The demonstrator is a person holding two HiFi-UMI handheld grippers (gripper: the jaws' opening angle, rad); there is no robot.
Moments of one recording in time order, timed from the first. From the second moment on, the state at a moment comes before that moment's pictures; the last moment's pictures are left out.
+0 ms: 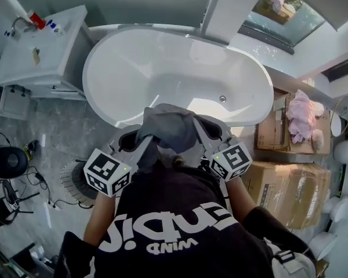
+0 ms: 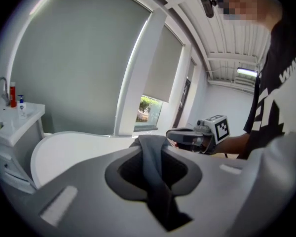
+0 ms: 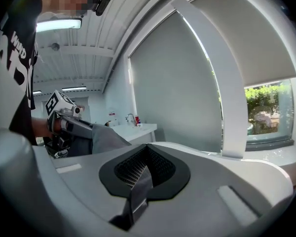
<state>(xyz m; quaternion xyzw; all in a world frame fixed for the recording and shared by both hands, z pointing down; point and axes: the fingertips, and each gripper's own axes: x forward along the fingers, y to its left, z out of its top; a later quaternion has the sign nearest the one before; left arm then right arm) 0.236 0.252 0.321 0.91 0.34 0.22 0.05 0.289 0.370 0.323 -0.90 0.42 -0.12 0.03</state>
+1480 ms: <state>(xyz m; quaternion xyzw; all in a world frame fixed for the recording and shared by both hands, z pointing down) -0.092 -0.034 0.315 0.93 -0.28 0.10 0.21 0.050 -0.051 0.337 -0.49 0.86 -0.13 -0.05</state>
